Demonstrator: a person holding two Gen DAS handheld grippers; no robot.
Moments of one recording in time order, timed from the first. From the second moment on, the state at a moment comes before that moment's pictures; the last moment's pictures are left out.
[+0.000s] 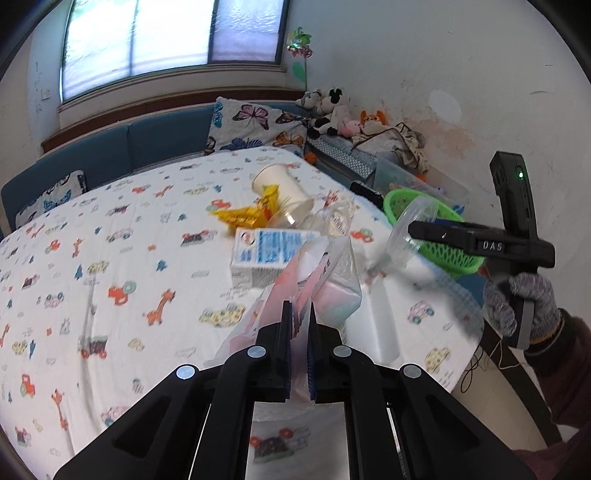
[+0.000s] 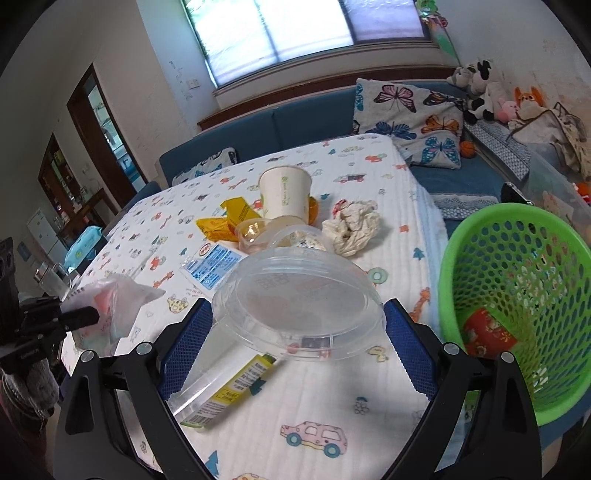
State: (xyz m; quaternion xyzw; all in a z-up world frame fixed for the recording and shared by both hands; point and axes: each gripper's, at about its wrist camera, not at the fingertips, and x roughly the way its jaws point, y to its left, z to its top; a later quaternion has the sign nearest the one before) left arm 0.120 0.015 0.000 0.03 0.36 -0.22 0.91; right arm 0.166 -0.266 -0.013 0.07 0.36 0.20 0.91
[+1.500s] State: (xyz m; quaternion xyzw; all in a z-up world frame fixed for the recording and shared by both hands) left arm 0.241 -0.254 0.032 0.11 0.37 -0.38 0.84; right arm 0.171 -0.463 -0.061 0.16 0.39 0.04 0.91
